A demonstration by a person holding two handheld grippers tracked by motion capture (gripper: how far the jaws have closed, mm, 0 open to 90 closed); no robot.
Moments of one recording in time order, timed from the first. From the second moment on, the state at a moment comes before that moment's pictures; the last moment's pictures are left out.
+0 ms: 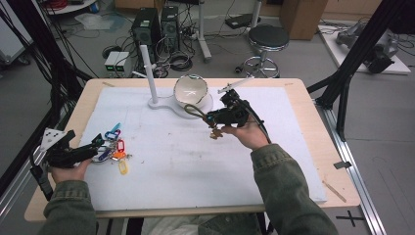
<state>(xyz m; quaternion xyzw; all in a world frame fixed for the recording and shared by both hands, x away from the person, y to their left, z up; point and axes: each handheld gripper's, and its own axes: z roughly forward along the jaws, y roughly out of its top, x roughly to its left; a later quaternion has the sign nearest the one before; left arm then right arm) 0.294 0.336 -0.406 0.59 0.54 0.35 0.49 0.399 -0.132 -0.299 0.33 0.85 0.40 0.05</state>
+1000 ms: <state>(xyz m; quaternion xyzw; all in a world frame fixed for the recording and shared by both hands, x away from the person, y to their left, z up) 0.293 0.337 -0.407 0.59 0.54 0.35 0.49 0.442 -0.079 -0.257 0.32 0.86 0.39 0.04</state>
